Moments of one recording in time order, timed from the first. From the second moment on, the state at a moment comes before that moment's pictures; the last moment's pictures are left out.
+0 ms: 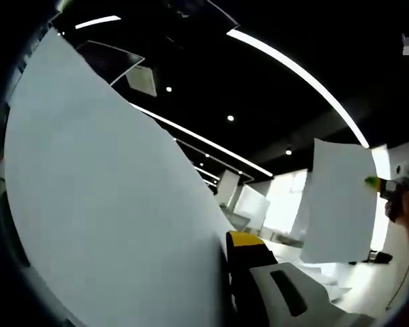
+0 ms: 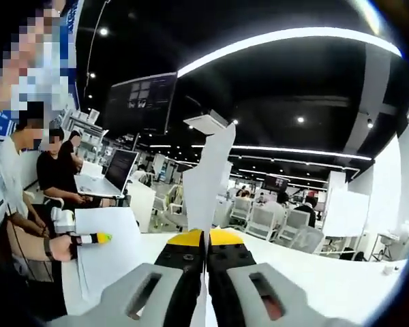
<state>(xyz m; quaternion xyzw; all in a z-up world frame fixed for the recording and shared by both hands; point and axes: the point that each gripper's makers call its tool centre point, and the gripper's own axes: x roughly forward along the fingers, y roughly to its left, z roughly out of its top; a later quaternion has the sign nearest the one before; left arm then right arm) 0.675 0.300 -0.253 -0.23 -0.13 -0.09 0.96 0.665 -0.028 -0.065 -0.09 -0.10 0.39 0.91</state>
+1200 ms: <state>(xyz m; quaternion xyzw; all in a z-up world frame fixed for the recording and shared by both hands) 0.677 0.299 -0.253 -0.22 -0.13 -0.09 0.96 0.632 -0.014 -0.059 0.11 -0.04 0.55 0.83</state>
